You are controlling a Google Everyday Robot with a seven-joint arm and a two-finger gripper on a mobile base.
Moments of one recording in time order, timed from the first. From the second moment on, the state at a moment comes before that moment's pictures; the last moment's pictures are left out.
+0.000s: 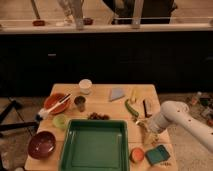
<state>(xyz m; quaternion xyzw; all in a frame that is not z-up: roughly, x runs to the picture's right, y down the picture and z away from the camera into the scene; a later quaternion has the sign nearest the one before) 0.233 0.265 0.832 -0.35 -0.18 0.09 0.91</state>
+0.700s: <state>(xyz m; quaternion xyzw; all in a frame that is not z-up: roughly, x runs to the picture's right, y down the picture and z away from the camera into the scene) 0.235 0.262 0.827 -0.36 -0.18 0.08 0.91</state>
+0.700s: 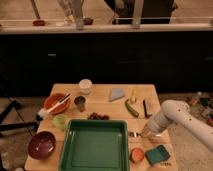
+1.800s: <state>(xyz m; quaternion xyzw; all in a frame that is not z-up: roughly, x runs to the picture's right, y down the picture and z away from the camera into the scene) 0.251 0.216 0.799 -0.29 -0.15 0.10 0.94</state>
